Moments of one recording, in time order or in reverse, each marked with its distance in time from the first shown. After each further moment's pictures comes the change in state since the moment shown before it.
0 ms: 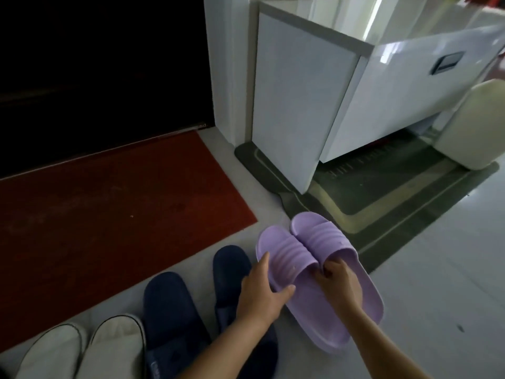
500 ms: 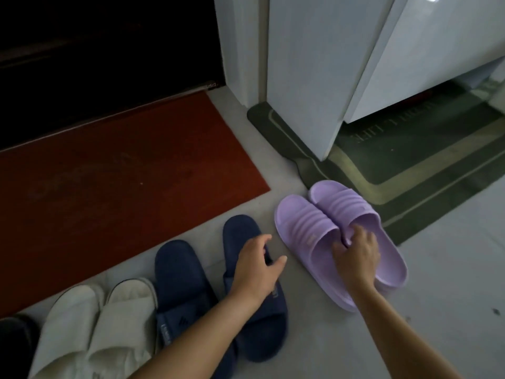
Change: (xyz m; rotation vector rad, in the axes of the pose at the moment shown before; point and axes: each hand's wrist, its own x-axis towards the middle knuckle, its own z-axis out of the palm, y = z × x) left_hand 0.010 -0.021 -0.002 0.073 0.114 -0.035; right_hand 0.010 0.008 0.021 0.126 0.112 0.135
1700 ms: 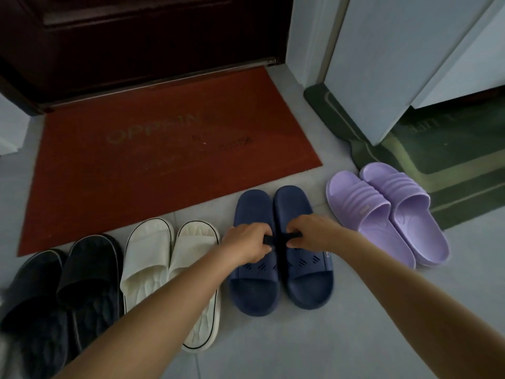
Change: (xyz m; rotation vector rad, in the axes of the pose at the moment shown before) left_hand -0.044 -0.071 -0.112 0.556 -0.356 -0.008; right_hand -0.089 -0.147 0.021 -0.557 -0.990 -0.858
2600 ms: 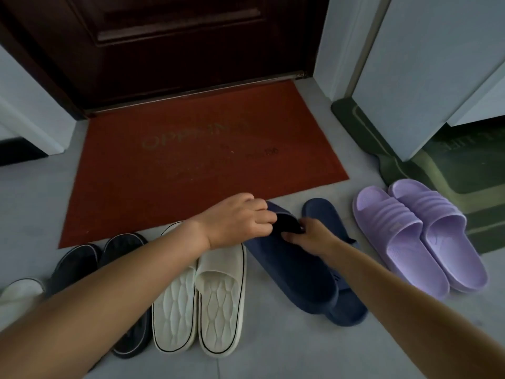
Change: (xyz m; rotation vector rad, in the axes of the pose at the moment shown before) left_hand -0.041 -0.061 -0.080 0.786 0.516 0.834; right_hand 0.029 -0.050 0.002 0.801 0.110 0.265
